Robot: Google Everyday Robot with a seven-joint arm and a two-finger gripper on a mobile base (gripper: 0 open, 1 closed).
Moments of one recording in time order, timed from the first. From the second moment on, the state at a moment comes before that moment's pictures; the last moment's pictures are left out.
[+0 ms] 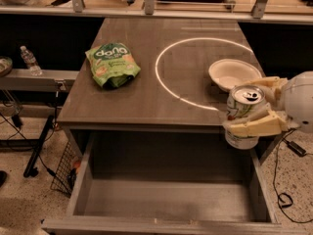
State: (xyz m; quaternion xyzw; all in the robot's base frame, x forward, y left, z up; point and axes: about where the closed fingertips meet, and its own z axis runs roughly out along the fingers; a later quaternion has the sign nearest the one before) arm 0.424 -0.162 0.941 -0.53 0.68 0.19 0.48
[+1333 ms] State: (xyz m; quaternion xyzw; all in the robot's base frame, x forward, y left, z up) arm 0.405 -0.162 0.768 -0.49 0.67 0.27 0.49
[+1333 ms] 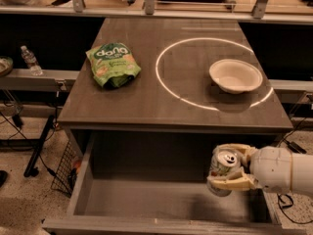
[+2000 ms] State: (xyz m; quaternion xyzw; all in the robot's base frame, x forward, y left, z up) arm 0.427 -0.156 0.709 -0.49 0.66 0.25 0.51
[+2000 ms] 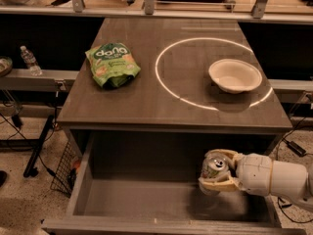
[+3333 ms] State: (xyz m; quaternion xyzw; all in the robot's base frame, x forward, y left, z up) arm 0.448 -0.139 0.684 -0.48 0.68 0.23 0.50
